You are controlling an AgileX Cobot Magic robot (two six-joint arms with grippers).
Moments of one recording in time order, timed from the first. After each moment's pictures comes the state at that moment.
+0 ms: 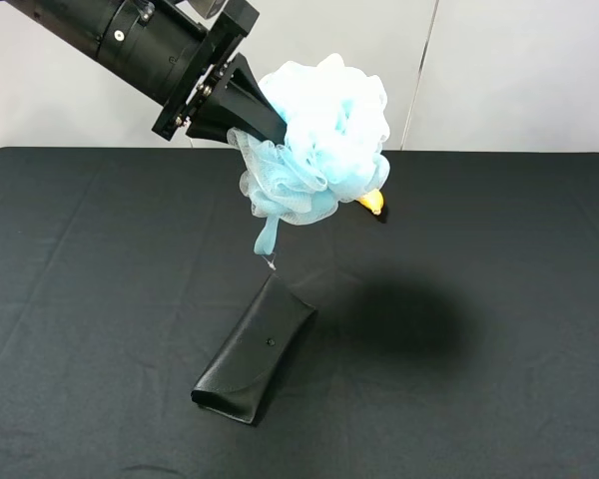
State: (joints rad) left arm -0.40 1.68 -1.28 -0.92 0.96 0.47; right arm 0.25 0.35 -0.61 0.42 0.88 -0.44
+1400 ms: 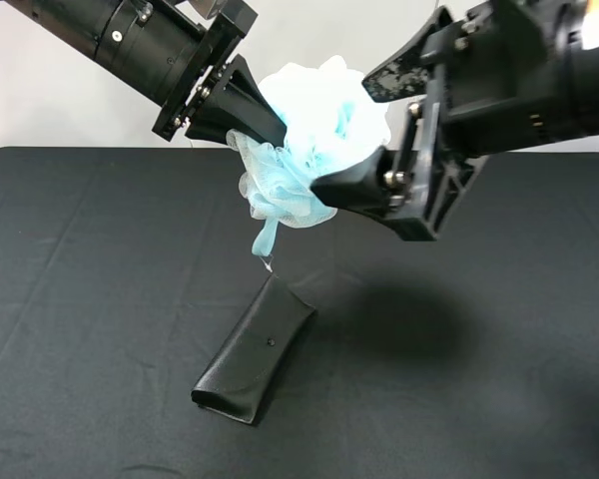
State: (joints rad) left arm -0.40 1.68 -1.28 -0.92 0.98 0.48; right arm 0.79 1.14 -0.87 0.22 0.36 -0.62
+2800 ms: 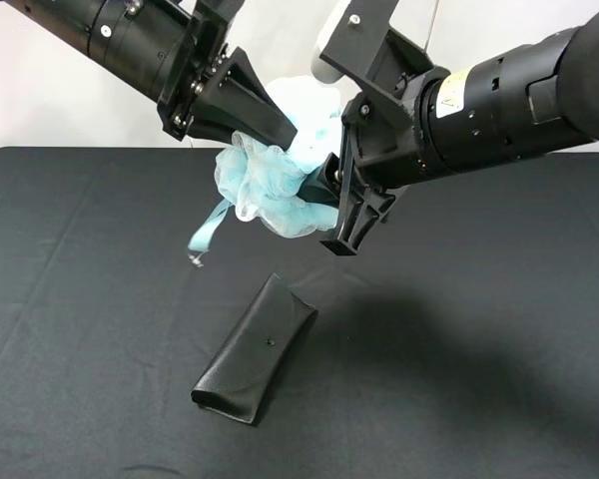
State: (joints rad) left arm -0.40 1.69 -1.28 -1.00 1.09 0.60; right arm 0.79 1.36 -0.87 0.19 0.22 -0.62
